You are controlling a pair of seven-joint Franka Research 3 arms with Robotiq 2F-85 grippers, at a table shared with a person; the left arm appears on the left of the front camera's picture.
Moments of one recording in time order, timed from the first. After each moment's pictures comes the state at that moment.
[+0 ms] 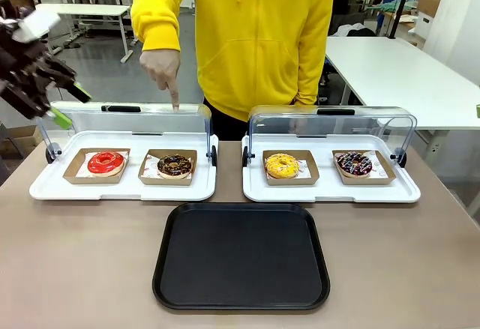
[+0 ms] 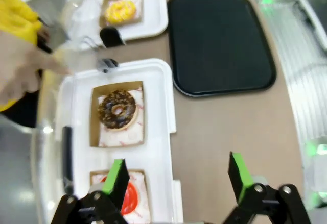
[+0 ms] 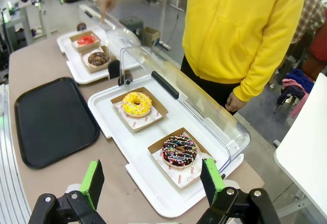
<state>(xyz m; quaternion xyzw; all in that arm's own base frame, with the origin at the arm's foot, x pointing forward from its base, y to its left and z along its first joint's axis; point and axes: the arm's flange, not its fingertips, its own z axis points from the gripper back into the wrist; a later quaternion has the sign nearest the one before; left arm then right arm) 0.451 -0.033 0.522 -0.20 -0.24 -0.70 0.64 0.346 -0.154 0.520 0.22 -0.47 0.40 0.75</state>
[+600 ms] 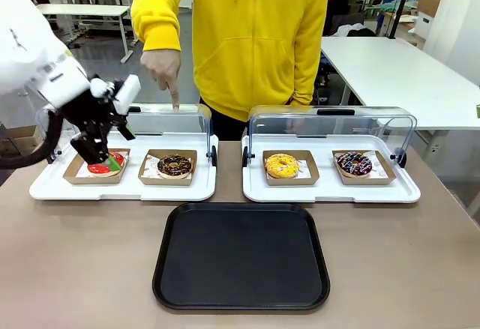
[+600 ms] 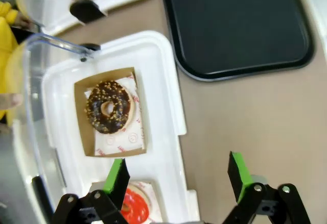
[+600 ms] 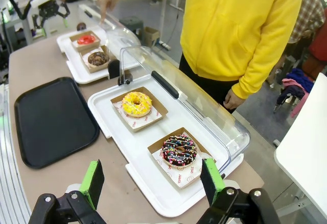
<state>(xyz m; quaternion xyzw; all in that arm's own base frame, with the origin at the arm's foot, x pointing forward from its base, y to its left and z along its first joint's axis) 0.438 -0.127 0.453 -0.06 -0.19 -0.75 0.63 0.346 -0.154 0.520 0.22 -0.47 0.40 0.75</state>
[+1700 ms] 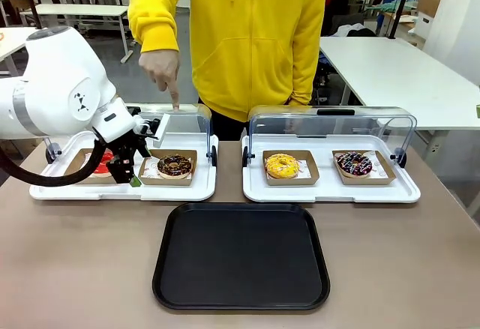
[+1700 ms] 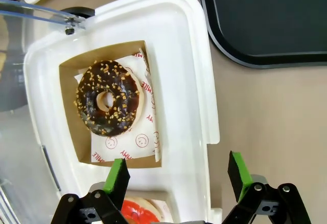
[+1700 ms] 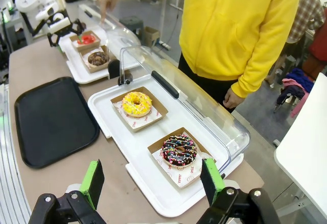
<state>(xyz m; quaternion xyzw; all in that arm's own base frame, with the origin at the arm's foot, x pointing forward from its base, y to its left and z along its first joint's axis) 0.476 -0.159 0.380 0.01 -0.15 -0.75 0.65 0.346 -0.154 0.520 0.22 -0.47 0.40 0.75</state>
